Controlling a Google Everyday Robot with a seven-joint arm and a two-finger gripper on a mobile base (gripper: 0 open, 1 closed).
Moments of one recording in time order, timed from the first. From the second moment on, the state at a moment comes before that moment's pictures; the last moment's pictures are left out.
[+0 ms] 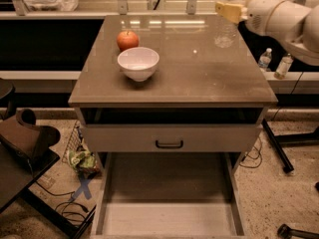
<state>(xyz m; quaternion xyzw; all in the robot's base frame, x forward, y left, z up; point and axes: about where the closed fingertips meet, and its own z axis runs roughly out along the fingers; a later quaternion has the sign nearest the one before) 0.768 -0.213 1.012 -0.26 0.65 0.16 0.69</state>
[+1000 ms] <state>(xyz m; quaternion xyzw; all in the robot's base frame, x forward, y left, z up) 0.508 -0.238 1.003 -0.36 0.63 0.25 0.64</state>
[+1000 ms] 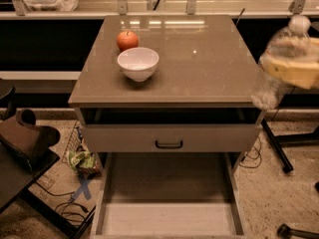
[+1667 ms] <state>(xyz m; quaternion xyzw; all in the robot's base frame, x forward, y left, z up) 0.444 -0.241 0.979 -0.41 0.61 0.30 0.61</state>
